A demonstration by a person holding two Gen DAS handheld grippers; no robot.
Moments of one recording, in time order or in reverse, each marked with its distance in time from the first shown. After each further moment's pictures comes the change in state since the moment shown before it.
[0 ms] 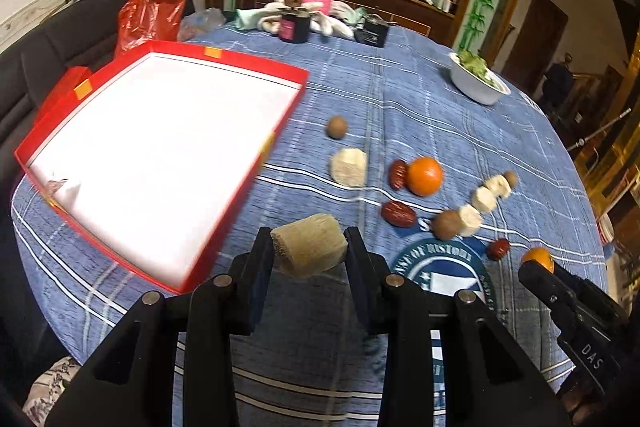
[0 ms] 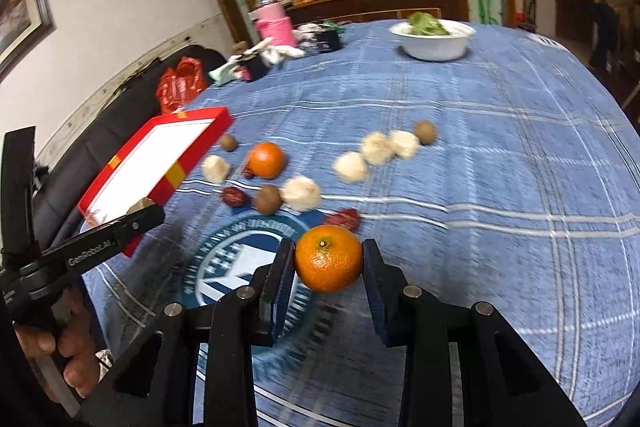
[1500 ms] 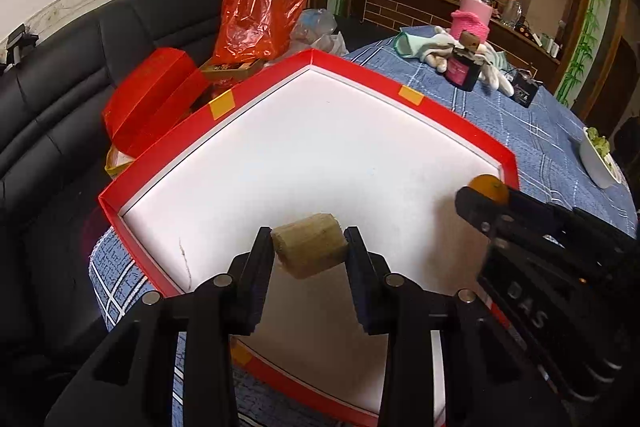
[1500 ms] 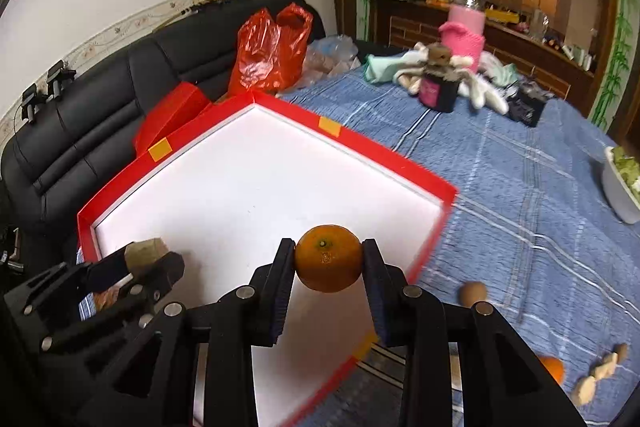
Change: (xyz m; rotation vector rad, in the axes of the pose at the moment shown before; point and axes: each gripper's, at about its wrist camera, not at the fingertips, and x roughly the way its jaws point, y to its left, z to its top) left arm 0.035 0.150 0.058 -0.168 -0.011 0.262; right arm 0.175 0.232 0.096 -0.368 0.097 0.072
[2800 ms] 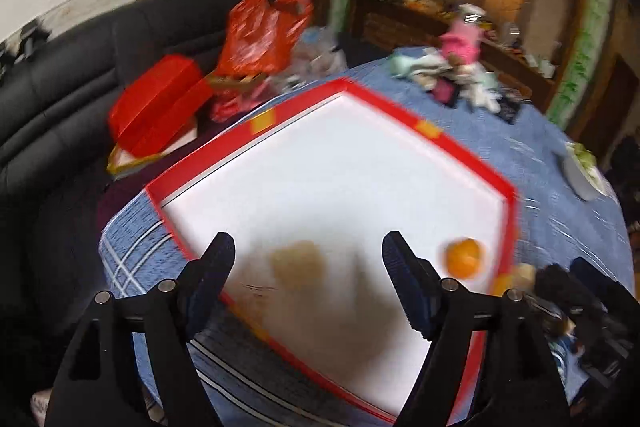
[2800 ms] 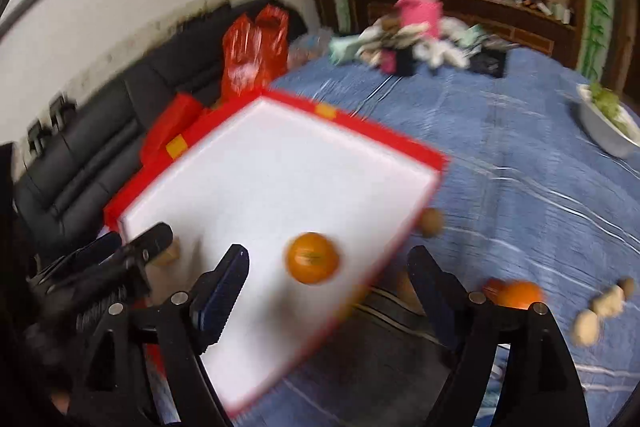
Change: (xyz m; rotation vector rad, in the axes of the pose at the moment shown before) left arm -0.047 -0.011 -0.022 -0.018 -0.096 -0.052; right arm -0.081 -0.067 -0.058 0.169 -0.060 0.038
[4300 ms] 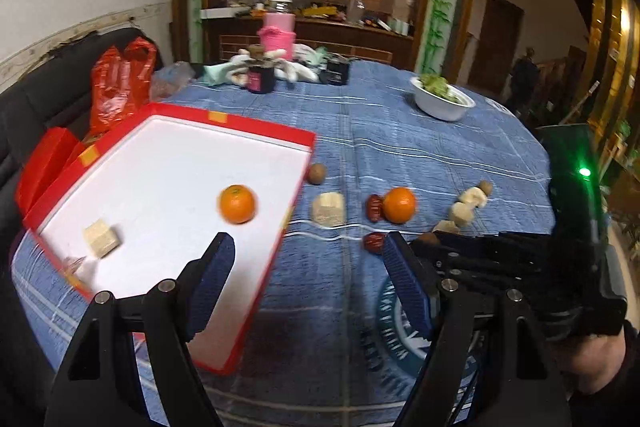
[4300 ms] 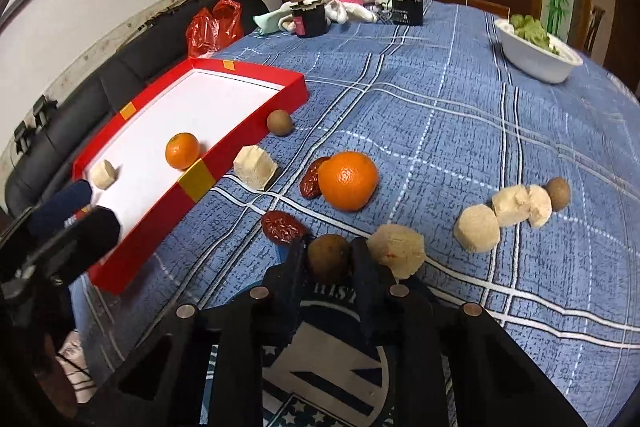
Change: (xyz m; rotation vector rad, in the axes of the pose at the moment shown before) left arm -0.047 -0.115 -0.054 0.311 -0.045 -0.340; right arm -0.018 -0.085 -0.059 0.036 0.102 -0.053
